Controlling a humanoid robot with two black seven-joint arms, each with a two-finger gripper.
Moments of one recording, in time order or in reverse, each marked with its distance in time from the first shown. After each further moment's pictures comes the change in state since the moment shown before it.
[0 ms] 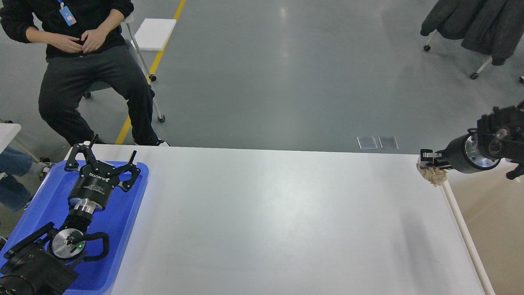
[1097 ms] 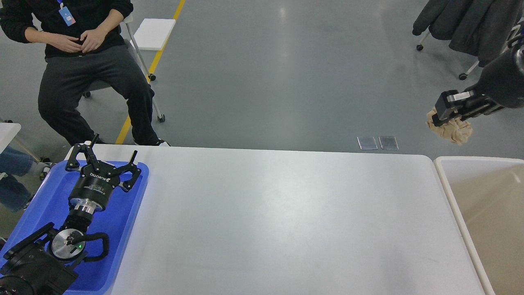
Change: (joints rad) left arm 0.000 0.000 0.001 0.000 0.000 0.000 0.002; right arm 0.649 -0.091 -0.127 0.257 -0.001 0.451 0.000
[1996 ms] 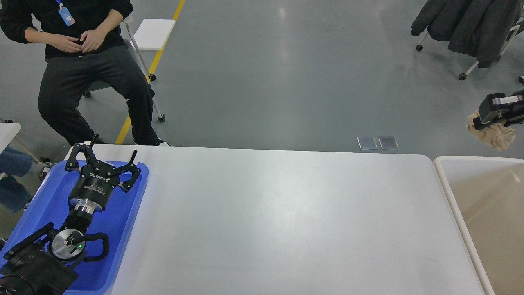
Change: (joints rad) left arm 0.000 0.000 0.000 0.000 0.000 0.000 0.000; right arm 0.017 -0.190 -0.054 -0.013 -0.087 0.015 -0.011
